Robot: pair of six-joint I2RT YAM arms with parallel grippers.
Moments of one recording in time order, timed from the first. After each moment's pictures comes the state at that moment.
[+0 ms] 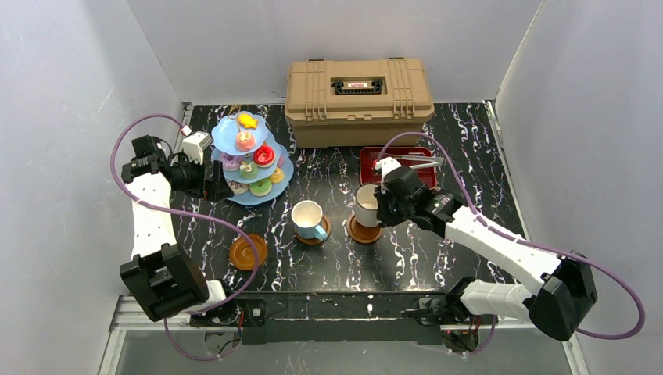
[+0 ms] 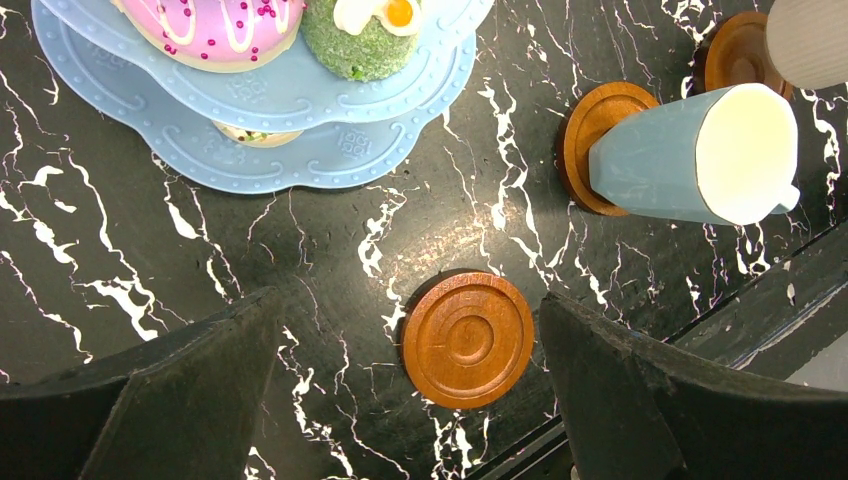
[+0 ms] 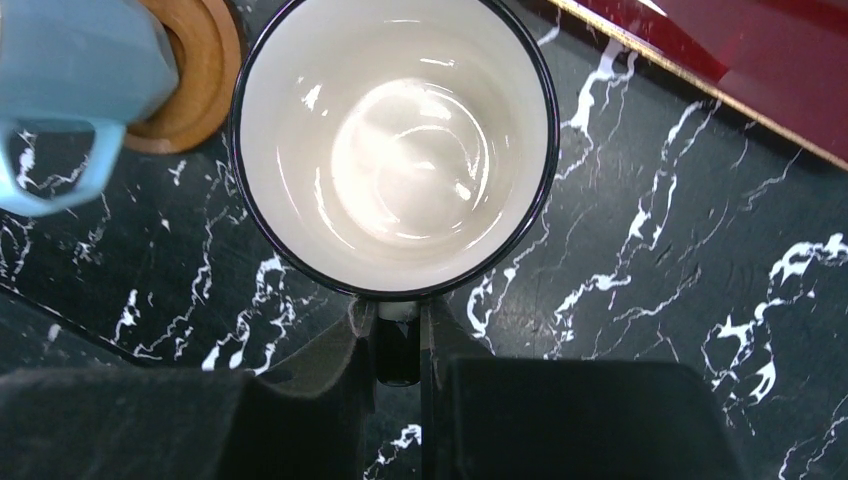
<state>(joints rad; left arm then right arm) 0.41 1.33 1.22 -1.07 0.72 0.61 0.79 1.17 0.91 -0.58 0.09 0.26</state>
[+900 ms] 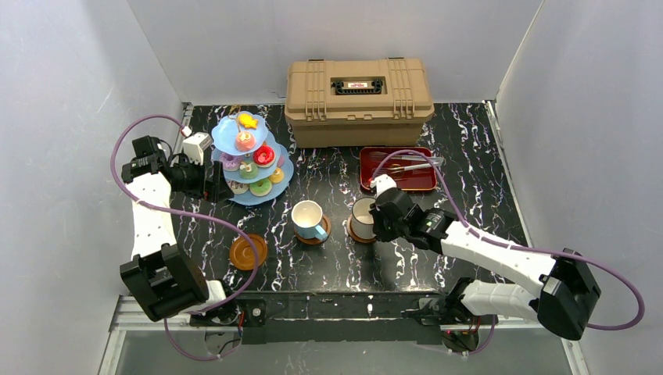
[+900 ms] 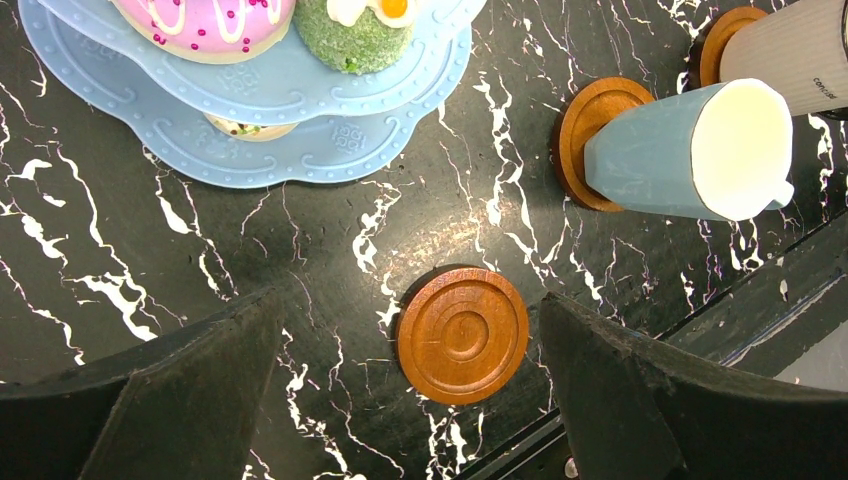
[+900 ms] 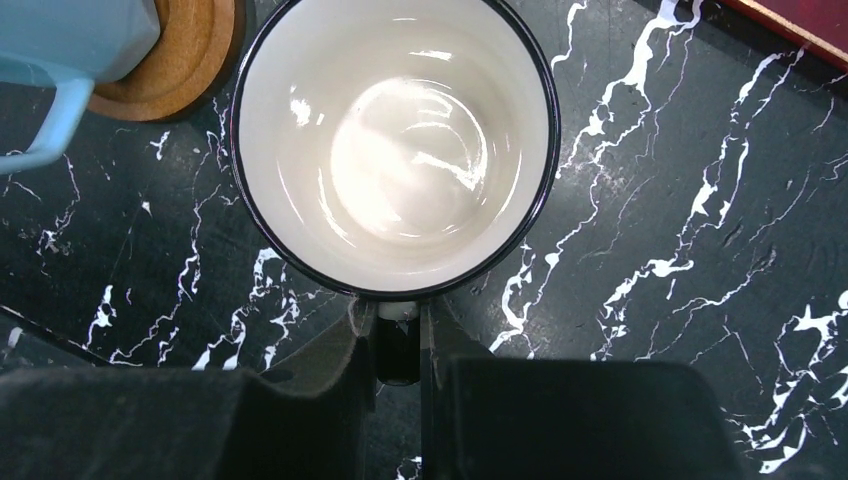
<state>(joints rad) 0.41 1.33 1.22 -1.08 0.72 0.61 0.92 1.13 0.75 -0.49 0.20 0.35</state>
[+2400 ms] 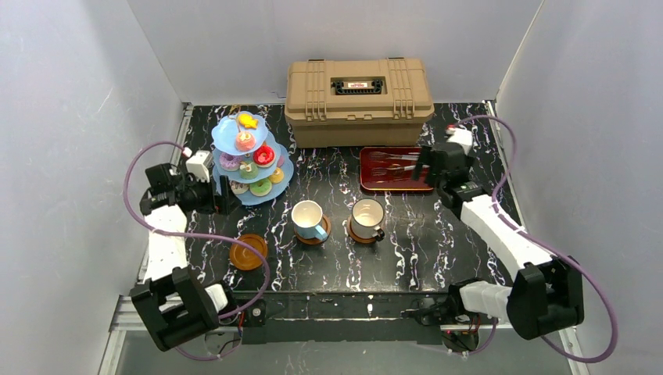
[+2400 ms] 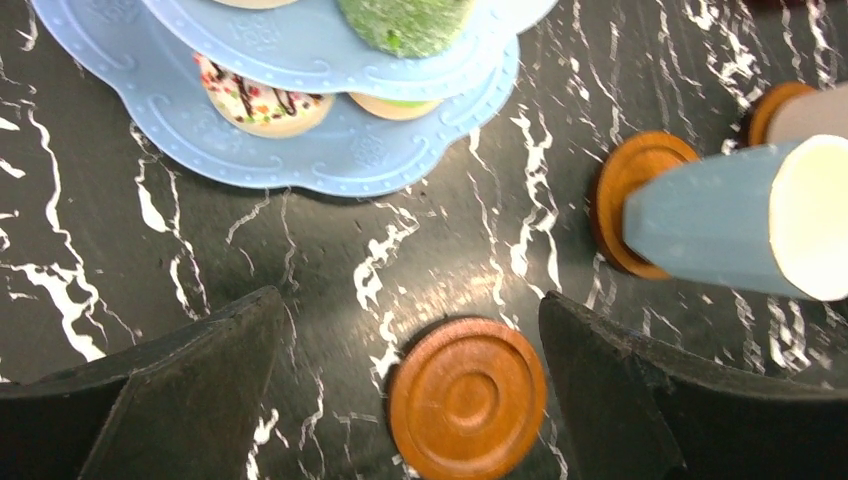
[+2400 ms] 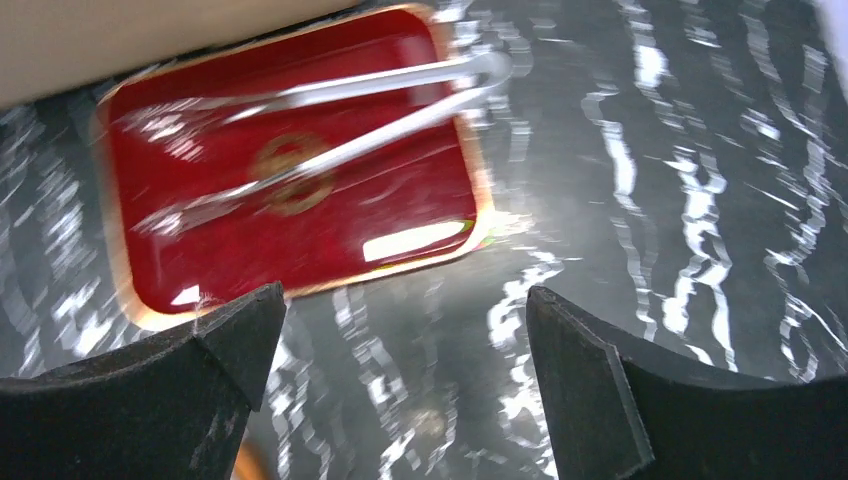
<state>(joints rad) 0.41 1.16 0.88 -0.72 0.71 0.39 0.39 1.19 0.86 -0.30 0.35 0.37</state>
